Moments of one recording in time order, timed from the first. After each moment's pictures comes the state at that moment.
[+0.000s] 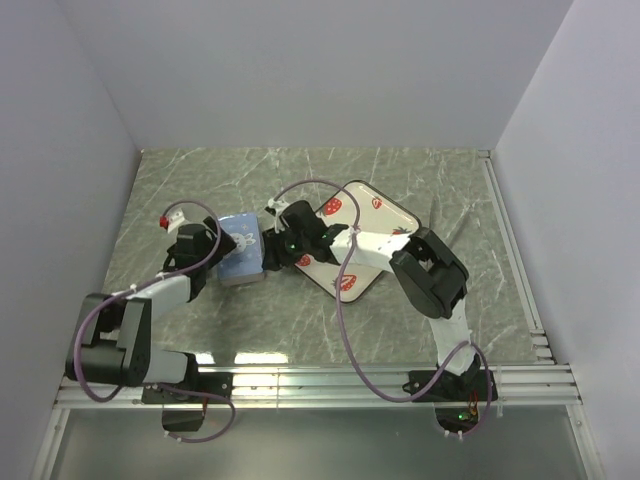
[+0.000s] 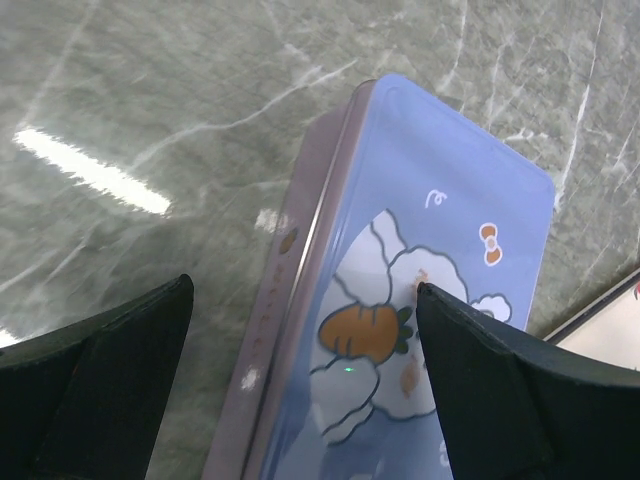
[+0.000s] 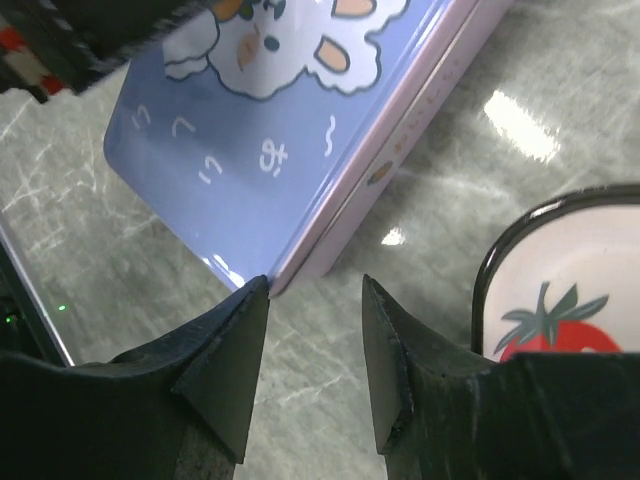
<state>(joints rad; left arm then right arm) -0.11 1.38 0.49 0.29 -0.19 -0.72 0.84 2.05 1.38 -0.03 -0.30 0.38</state>
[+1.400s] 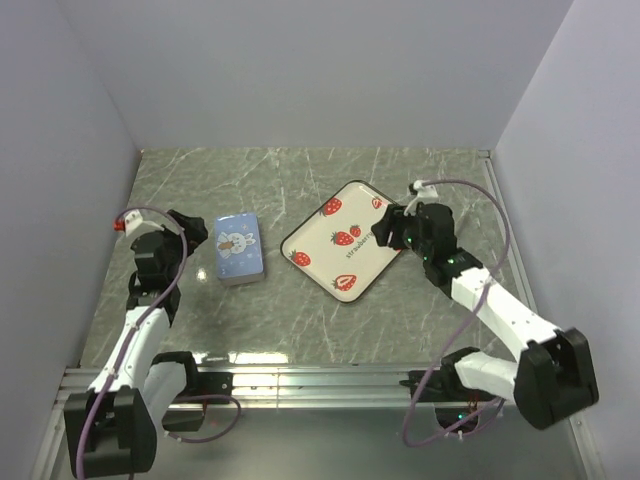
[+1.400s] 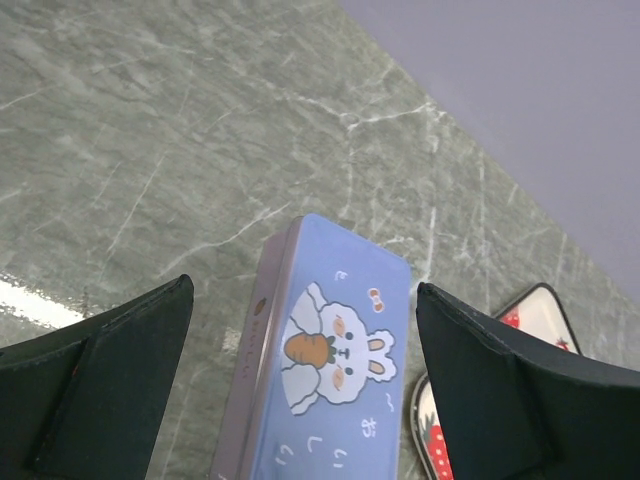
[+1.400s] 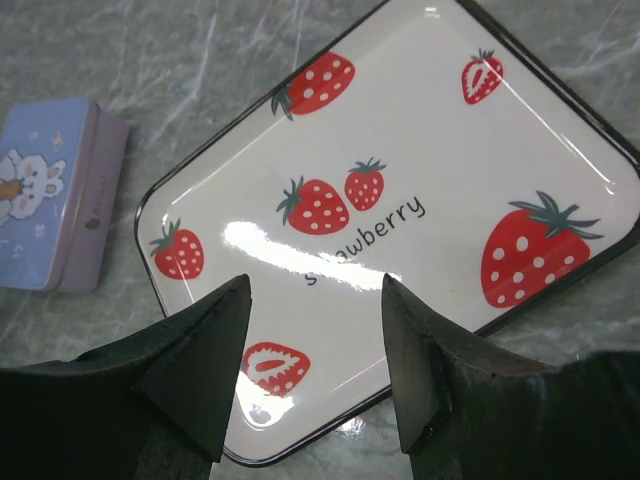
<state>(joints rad) 0.08 0.90 0.43 0.21 -0.08 -0.66 0.36 1.18 0.71 0.04 -0.08 0.34</state>
